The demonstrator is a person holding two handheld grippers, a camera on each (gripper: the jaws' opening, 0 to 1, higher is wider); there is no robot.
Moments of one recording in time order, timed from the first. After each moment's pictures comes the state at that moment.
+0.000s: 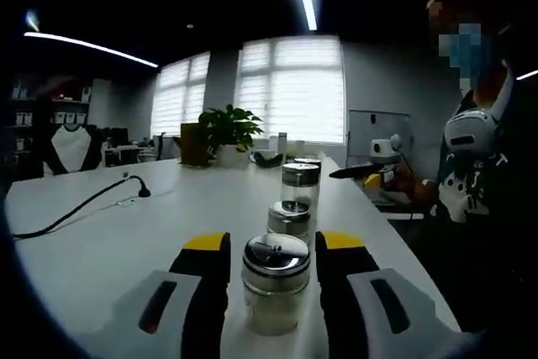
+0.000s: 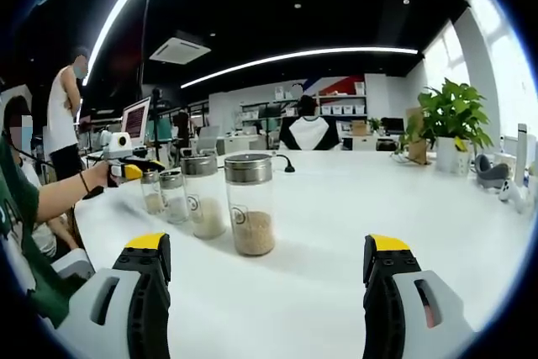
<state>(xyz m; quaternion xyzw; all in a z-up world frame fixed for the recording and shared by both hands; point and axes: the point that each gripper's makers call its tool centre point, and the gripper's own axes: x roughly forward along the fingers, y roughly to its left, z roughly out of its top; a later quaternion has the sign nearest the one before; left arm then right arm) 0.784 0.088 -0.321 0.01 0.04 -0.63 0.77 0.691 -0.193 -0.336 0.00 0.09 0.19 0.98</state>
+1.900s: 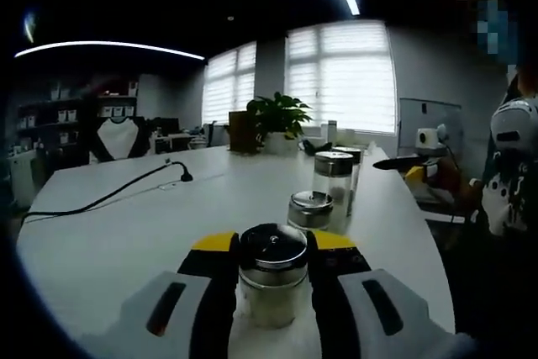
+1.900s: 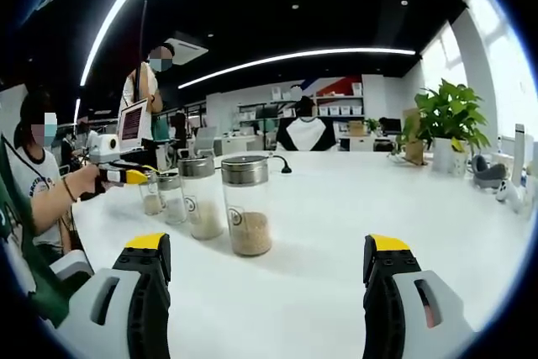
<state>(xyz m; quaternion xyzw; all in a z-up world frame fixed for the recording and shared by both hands) 0.792 0.096 -0.330 0.01 0.07 -0.49 0.87 0.689 -0.196 -0.334 0.00 0.08 0.19 0.98</state>
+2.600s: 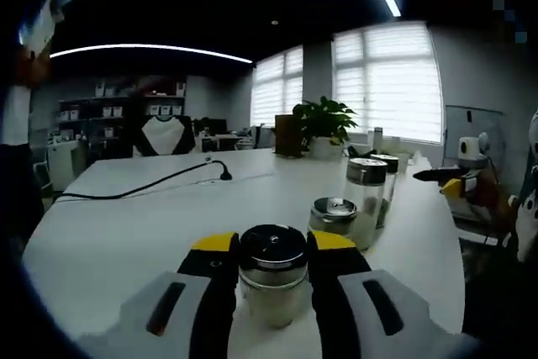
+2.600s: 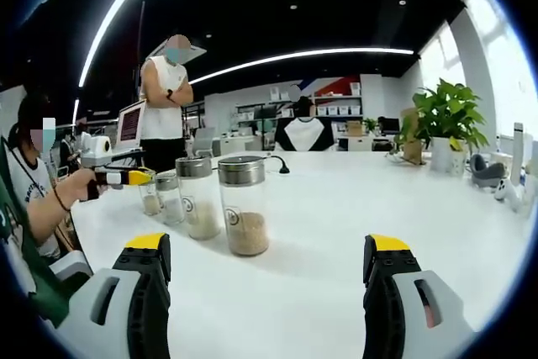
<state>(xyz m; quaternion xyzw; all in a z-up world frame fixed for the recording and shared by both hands) 0.800 0.102 -0.330 -0.01 0.06 -0.37 0.93 0.690 -0.199 -0.334 0.00 0.08 0.18 0.98</state>
